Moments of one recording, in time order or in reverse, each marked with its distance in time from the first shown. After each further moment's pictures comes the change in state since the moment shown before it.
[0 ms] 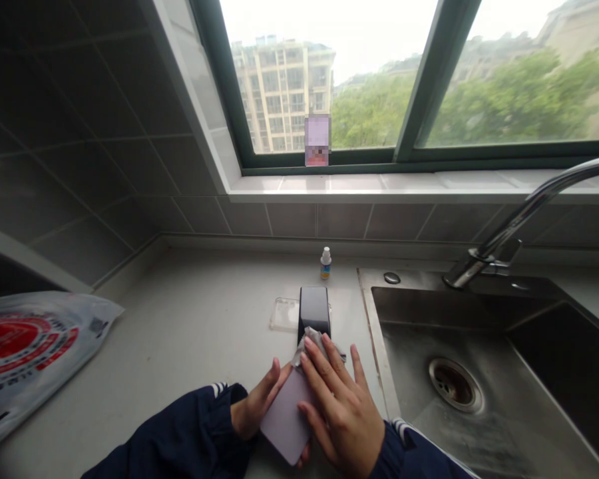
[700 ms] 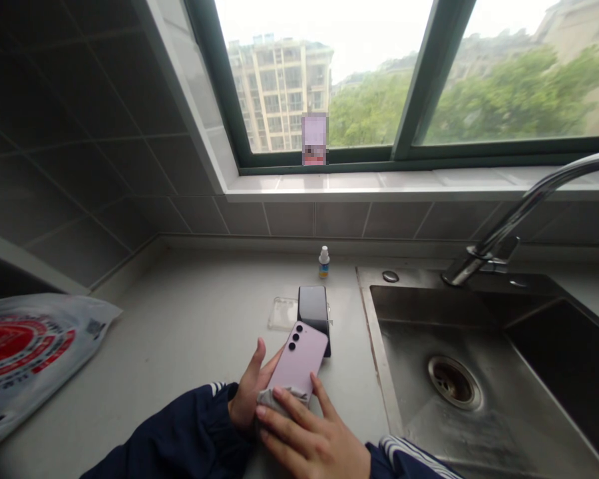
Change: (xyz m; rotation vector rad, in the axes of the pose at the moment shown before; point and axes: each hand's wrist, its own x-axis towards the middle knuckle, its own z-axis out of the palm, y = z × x) left_hand 0.005 0.009 0.003 -0.306 0.220 0.189; right_hand 0.005 -0.021 0.000 0.024 0.056 -0.510
